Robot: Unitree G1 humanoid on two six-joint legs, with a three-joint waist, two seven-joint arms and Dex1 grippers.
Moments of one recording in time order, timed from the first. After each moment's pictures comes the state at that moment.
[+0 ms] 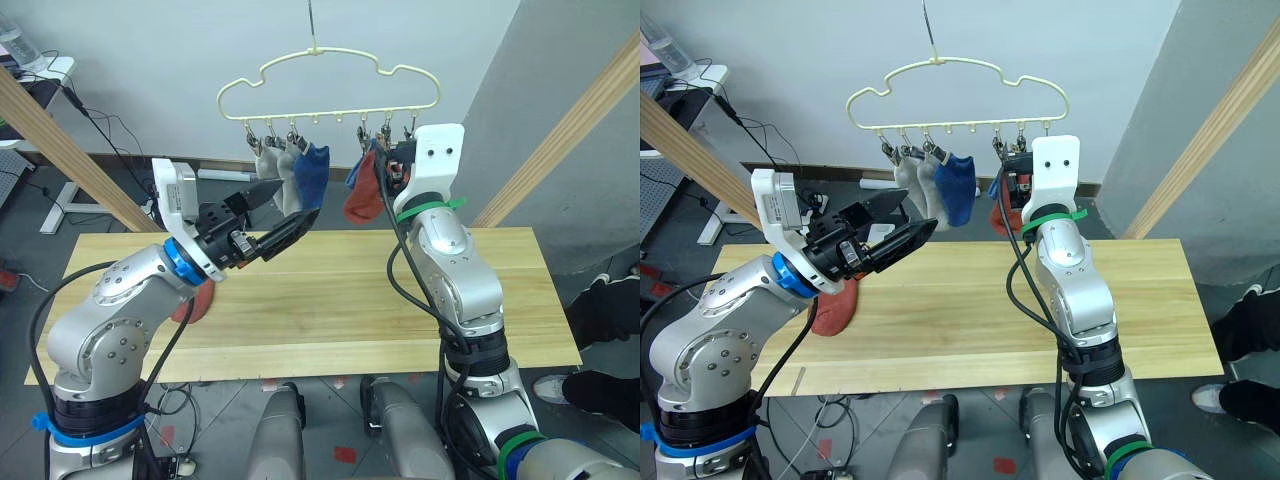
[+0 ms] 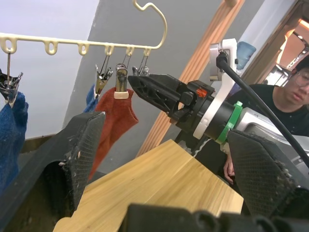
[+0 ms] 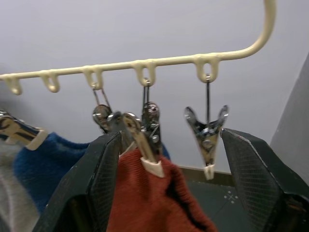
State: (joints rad) left arm -0.34 0.57 0.24 -0.50 -0.90 0.68 -0.56; right arm -0.69 0.02 0.08 -0.19 0.02 0.57 -0.16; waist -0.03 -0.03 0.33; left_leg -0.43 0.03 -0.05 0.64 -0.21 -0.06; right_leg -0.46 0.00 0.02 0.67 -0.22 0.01
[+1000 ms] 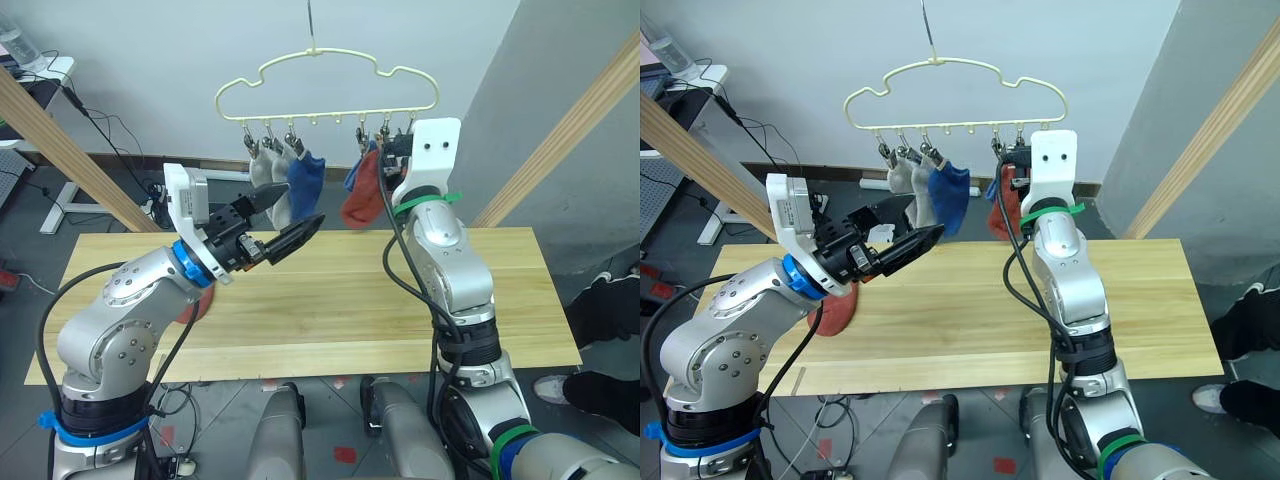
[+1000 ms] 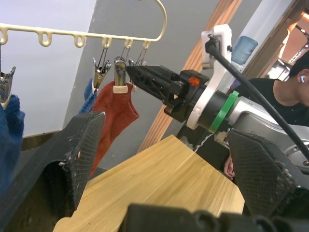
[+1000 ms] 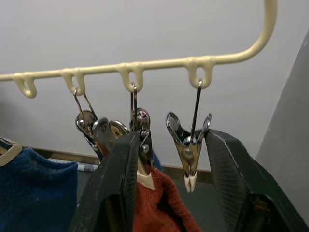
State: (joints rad) left arm -0.34 0.56 0.20 -0.50 -0.87 0.66 -0.56; right arm -0.73 0.05 0.05 -0.11 -0.02 0.54 -0.16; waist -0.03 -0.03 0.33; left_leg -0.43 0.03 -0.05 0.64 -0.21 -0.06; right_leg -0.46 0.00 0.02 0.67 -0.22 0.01
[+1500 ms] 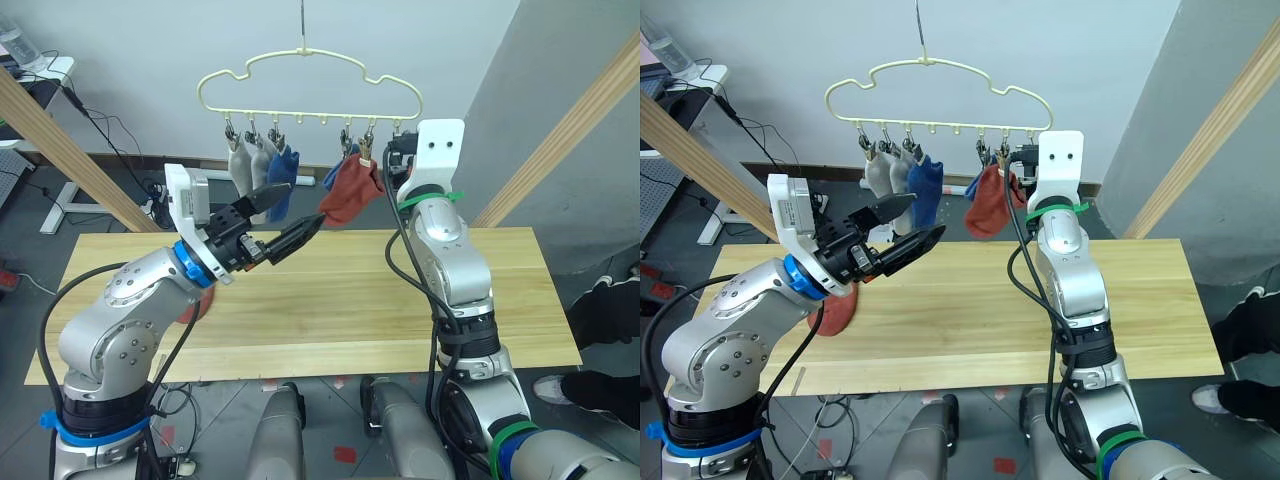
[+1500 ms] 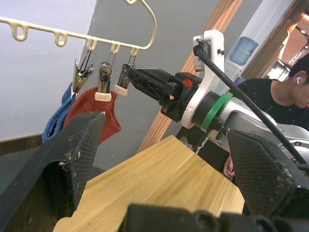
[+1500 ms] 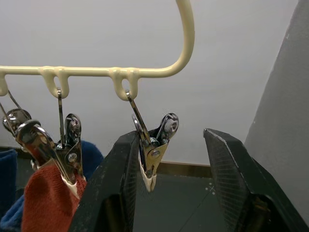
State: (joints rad) left arm -0.34 0.55 0.20 -0.50 -0.87 0.66 -0.55; right arm -0.76 0.06 0.02 -0.04 -0.04 0.51 -0.18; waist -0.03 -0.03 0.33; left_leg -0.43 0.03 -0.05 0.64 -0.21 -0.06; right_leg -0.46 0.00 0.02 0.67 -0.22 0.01
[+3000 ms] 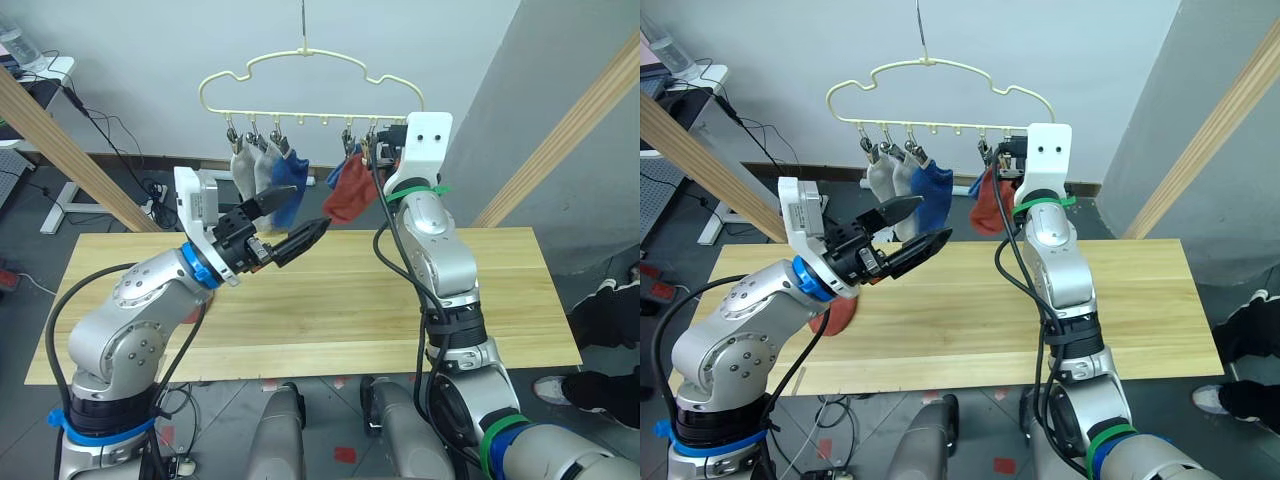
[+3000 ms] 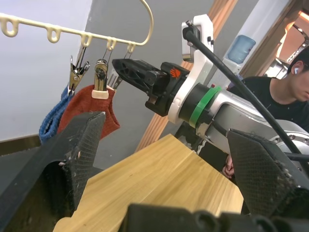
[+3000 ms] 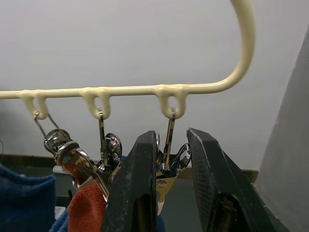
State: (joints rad) left arm -0.33 0.54 0.16 -0.50 -0.84 0.64 -0.56; right arm -0.80 0.08 0.00 0.02 0.01 0.46 -0.11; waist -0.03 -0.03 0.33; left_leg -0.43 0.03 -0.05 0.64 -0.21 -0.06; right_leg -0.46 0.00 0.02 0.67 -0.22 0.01
